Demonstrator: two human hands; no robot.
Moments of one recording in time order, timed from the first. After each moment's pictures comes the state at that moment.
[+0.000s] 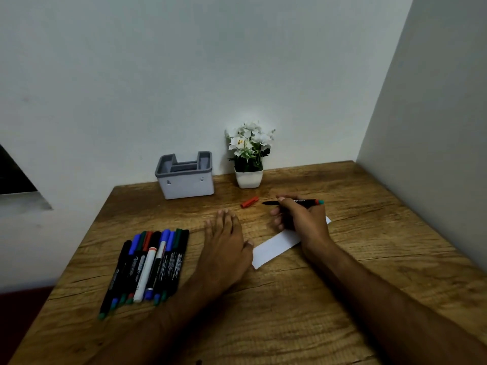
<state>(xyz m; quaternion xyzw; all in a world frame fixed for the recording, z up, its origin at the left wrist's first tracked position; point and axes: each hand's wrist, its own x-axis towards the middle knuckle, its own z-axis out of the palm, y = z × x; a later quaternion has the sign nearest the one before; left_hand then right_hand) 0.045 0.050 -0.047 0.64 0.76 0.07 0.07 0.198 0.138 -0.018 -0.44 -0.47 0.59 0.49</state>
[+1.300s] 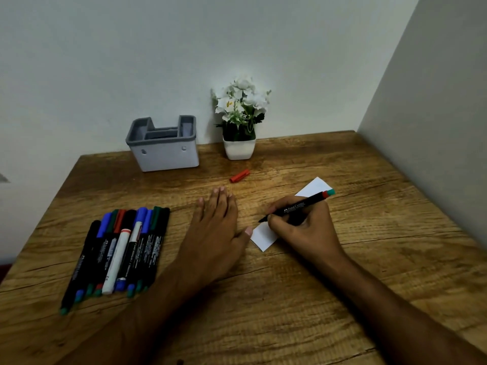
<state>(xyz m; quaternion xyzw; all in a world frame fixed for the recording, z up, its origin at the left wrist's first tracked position) 0.046 0.047 -0.049 0.68 0.73 0.05 0.07 0.225 0.102 -0.035 -0.43 -0.69 0.42 0.41</state>
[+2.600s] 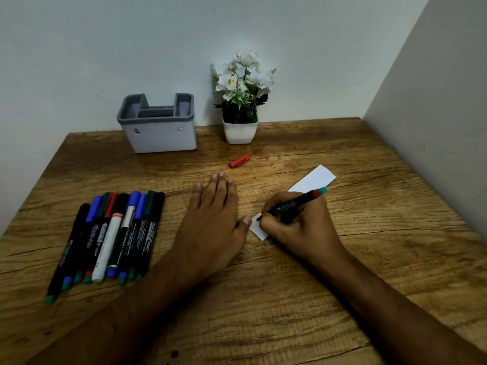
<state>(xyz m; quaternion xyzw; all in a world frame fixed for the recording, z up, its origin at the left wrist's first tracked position) 0.048 0.044 -0.051 0.68 0.73 0.02 0.04 0.222 0.096 -0.039 -0.39 -0.78 0.34 0.35</state>
